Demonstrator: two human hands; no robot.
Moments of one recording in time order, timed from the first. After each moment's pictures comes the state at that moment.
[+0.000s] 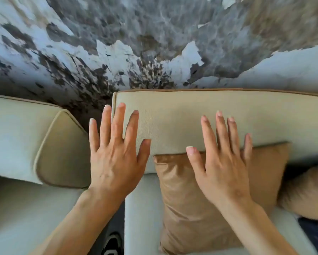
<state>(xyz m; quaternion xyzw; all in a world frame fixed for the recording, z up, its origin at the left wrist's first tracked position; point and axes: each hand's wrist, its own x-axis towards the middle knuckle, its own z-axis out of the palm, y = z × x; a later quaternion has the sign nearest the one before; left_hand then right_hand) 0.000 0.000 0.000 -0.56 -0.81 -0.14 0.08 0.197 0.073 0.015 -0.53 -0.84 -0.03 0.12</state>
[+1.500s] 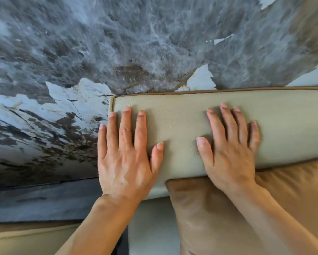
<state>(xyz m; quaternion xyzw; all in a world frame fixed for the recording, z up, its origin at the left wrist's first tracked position) -0.081 0.203 -0.081 -0.60 -0.76 -0.18 0.17 0.109 0.271 -0.077 -0.57 -0.78 -0.12 0.21</state>
